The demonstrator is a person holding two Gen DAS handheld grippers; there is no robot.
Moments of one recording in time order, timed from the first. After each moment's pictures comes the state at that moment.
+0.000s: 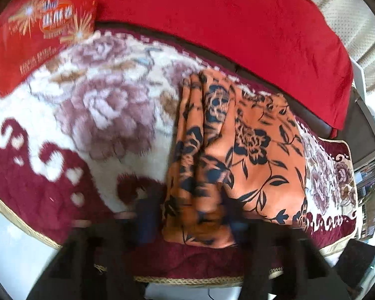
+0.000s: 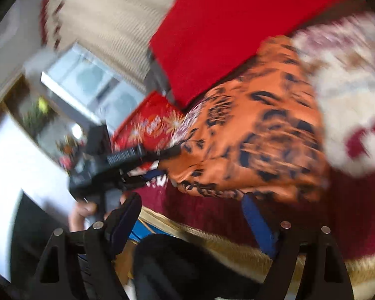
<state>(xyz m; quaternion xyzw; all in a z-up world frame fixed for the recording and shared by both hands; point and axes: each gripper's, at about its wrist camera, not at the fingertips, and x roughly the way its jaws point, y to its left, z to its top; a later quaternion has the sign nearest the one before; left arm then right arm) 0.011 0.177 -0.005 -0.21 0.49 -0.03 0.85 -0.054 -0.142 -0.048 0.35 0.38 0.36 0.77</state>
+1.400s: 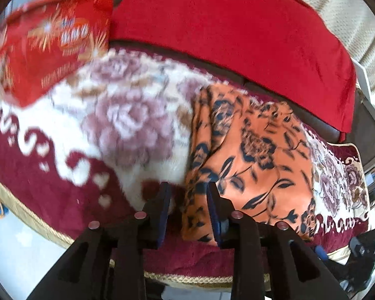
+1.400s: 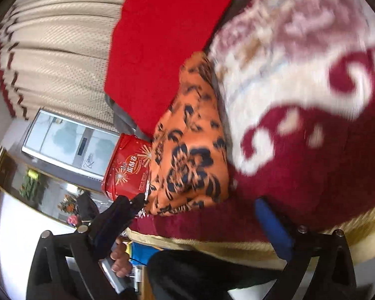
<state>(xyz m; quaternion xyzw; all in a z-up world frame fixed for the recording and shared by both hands) -0.011 0.179 0.017 -0.17 0.44 0.01 0.88 -0.046 -0.227 -0.049 0.44 0.40 0.27 0.76</state>
